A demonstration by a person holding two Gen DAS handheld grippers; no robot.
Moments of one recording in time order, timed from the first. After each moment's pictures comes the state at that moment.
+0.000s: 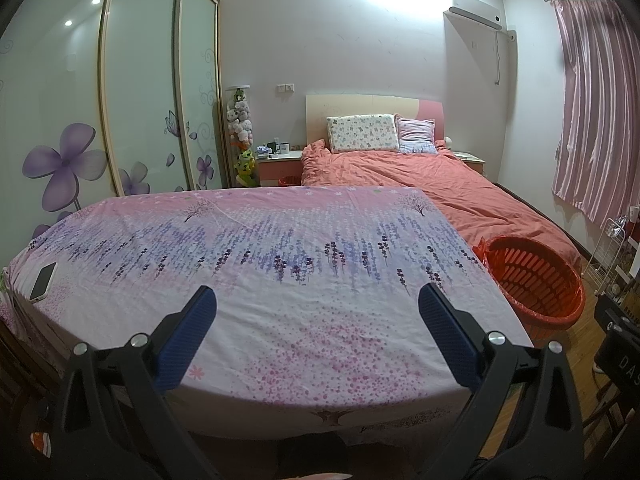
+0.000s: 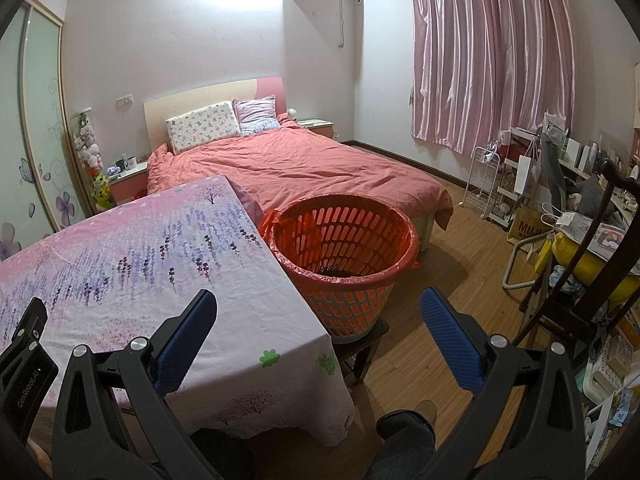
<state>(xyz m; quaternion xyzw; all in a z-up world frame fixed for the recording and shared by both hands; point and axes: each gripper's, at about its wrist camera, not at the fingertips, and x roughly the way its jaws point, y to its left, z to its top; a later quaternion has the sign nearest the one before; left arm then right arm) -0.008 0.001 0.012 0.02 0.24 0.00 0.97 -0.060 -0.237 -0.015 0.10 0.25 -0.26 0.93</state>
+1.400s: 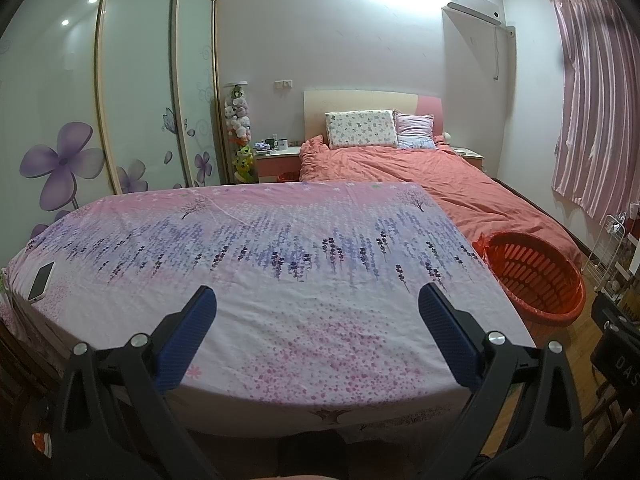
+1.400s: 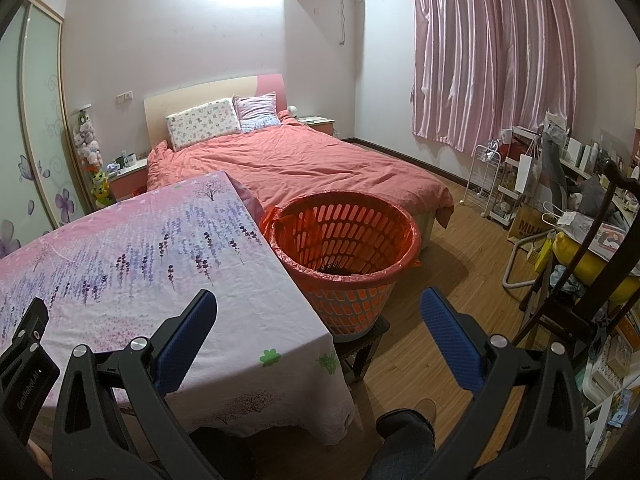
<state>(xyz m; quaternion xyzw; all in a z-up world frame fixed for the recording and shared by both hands) -0.006 0.001 0.003 0.02 0.24 0.00 0.97 -0.059 -0.237 -0.015 0.10 0.25 -0.26 0.93</state>
